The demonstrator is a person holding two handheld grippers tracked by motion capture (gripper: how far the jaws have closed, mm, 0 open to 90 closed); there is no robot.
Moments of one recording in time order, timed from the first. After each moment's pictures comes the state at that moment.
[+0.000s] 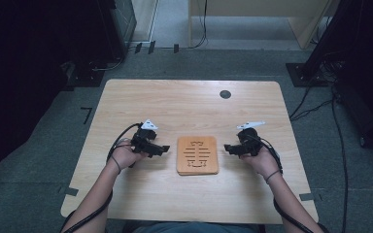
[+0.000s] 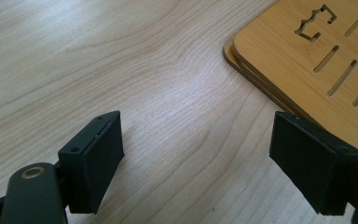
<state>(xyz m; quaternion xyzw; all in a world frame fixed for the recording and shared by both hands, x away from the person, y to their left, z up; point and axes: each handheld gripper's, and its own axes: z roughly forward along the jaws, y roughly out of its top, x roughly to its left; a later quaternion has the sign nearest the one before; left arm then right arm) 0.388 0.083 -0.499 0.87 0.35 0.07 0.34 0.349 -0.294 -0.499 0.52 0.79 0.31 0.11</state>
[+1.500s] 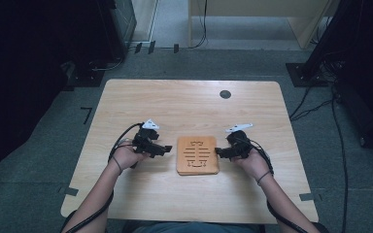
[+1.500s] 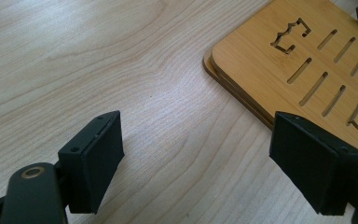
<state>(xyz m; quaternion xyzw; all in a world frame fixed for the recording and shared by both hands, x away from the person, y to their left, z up) 0.384 0.076 -0.493 0.87 0.35 0.05 0.35 0.347 -0.263 -0.504 0.49 0.81 0.31 0.11</state>
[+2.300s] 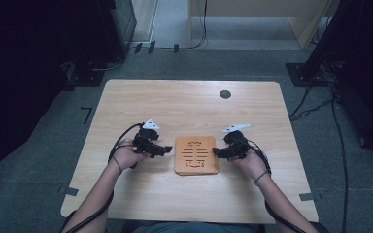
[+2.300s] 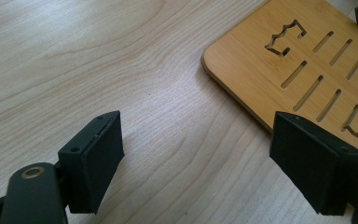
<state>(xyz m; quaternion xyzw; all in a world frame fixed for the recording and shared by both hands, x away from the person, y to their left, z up) 0.383 0.076 -0.493 0.87 0.35 0.05 0.35 0.346 -0.254 -0.502 0.48 0.81 0.31 0.12</state>
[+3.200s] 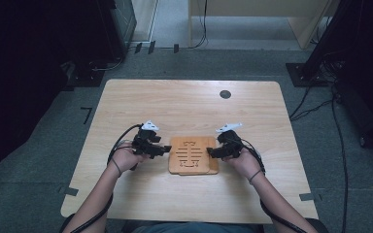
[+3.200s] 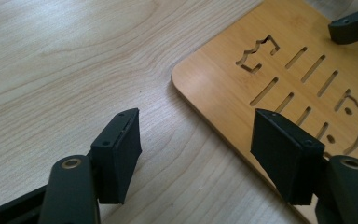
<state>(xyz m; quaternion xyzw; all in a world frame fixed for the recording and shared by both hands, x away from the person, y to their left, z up) 0.376 0.075 -0.487 0.86 0.37 0.04 0.36 0.351 -0.234 -0.502 0.46 0.82 0.31 0.12</state>
